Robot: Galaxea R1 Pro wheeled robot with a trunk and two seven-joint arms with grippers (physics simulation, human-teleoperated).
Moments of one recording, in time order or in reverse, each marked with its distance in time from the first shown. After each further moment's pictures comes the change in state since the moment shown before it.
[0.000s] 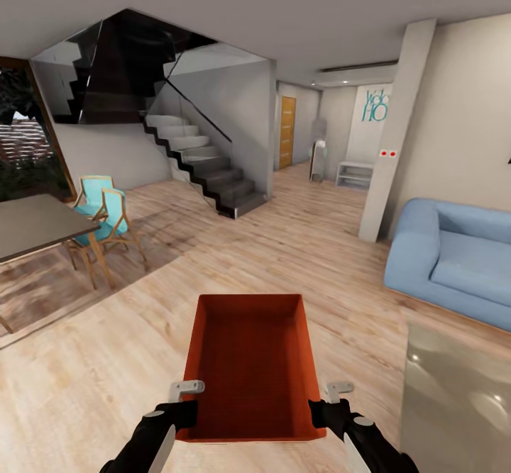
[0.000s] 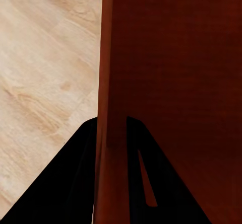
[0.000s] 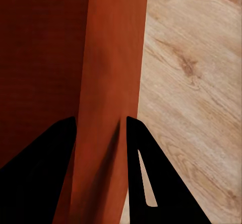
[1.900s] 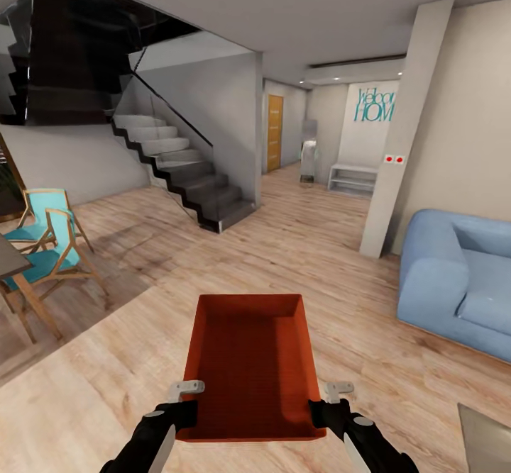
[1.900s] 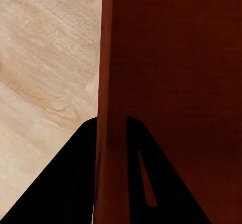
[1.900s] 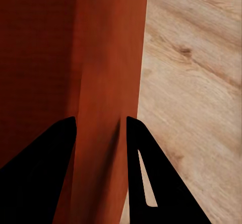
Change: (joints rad) left arm 0.000 0.000 0.000 0.000 0.000 0.000 0.000; right arm 0.000 0.000 0.000 0.000 -0.001 0.000 -0.001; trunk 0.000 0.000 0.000
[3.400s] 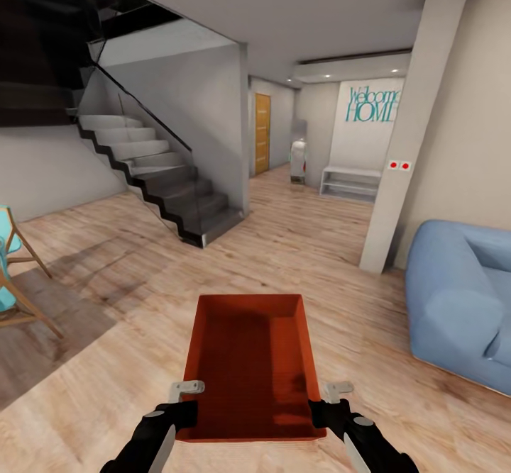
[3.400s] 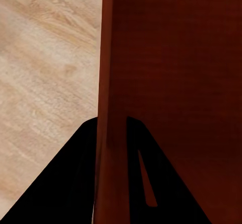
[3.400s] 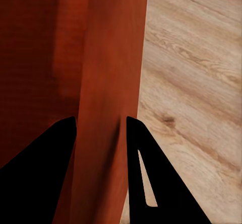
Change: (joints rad) left arm 0.000 -0.001 0.001 0.001 0.000 0.000 0.000; right arm 0.000 0.000 -0.001 0.000 0.003 0.000 0.001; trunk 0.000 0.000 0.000
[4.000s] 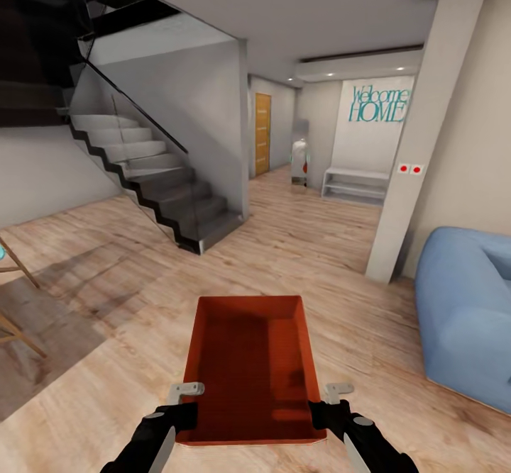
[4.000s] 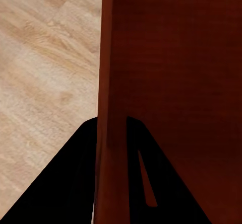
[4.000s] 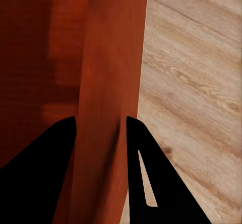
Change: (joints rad) left arm 0.000 0.001 -0.001 0.012 0.006 0.000 0.000; right arm 0.000 0.000 0.004 0.000 -0.001 0.016 -0.003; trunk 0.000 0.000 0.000
